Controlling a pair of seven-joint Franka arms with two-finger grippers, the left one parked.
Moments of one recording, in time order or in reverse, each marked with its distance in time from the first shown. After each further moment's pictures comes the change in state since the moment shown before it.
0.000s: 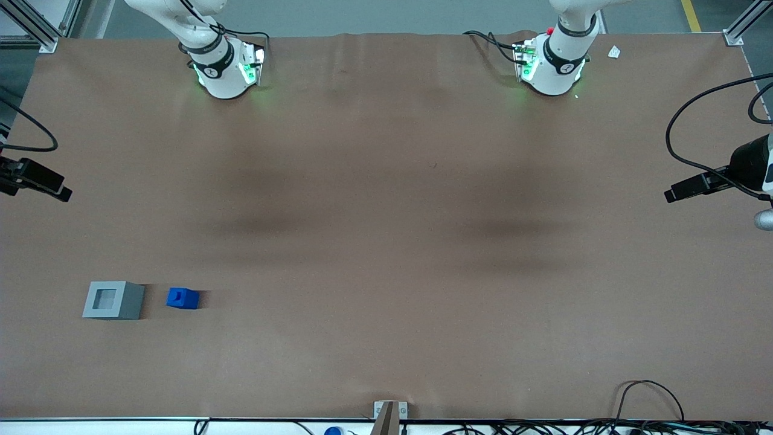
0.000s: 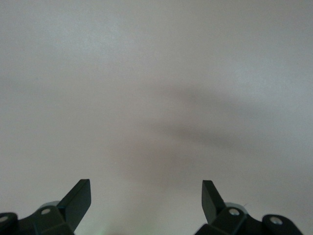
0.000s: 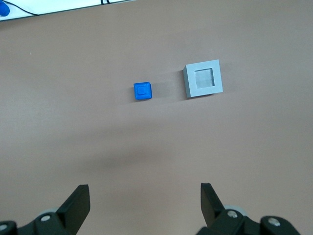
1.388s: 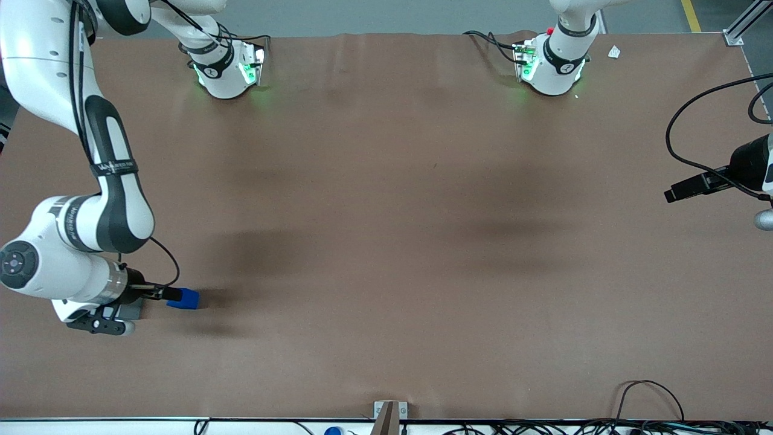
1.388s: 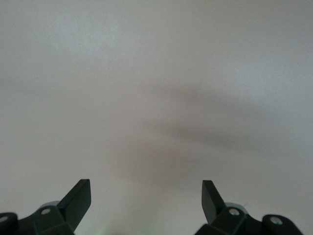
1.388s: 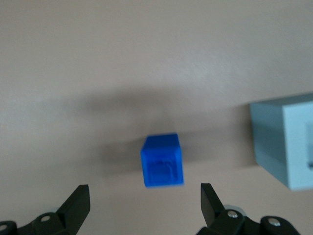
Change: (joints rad) arm 0.050 0.563 0.012 -0.010 0.019 0.541 0.036
